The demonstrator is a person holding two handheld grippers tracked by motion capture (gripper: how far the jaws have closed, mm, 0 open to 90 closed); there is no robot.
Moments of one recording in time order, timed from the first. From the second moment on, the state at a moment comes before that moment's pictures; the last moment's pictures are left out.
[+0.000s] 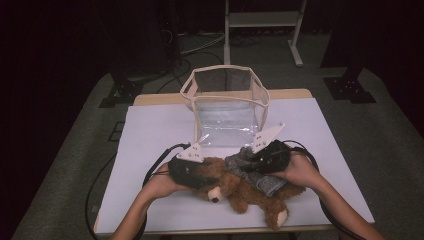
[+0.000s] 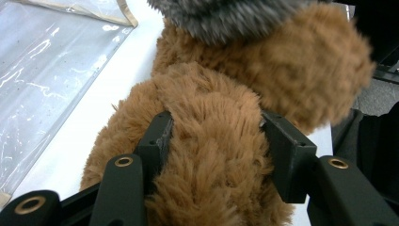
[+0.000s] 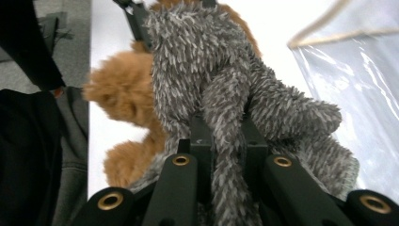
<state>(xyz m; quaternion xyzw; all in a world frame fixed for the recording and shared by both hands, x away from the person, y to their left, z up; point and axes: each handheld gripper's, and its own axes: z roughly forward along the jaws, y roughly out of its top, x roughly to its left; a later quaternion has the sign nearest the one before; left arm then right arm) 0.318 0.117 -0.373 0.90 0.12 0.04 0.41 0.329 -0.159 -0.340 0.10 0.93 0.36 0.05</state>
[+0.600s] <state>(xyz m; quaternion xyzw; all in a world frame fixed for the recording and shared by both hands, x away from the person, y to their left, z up) 0.314 0.118 -0.374 0.90 0.12 0.04 0.41 0.334 -0.187 -0.345 0.13 0.92 0.37 0.03</state>
